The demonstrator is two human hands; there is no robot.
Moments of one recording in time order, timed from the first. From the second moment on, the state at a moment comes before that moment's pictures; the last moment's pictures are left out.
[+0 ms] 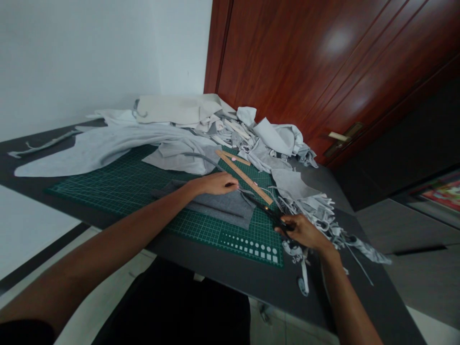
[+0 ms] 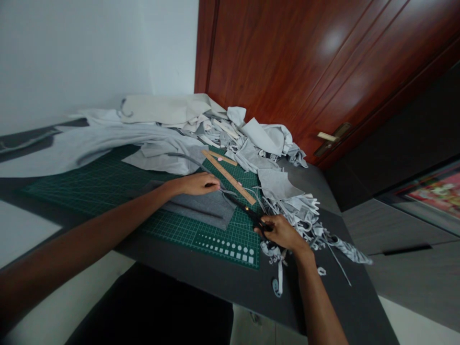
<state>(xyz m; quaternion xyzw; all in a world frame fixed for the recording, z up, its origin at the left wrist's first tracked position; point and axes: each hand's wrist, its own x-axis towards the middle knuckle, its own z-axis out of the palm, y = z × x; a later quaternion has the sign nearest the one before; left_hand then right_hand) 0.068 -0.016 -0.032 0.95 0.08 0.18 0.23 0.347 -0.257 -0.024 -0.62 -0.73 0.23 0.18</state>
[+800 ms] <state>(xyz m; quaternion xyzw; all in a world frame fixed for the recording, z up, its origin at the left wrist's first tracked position) 0.068 -0.015 -0.032 0.96 0.05 0.17 0.23 0.351 -0.256 -0.027 -0.61 -0.73 0.25 0.18</state>
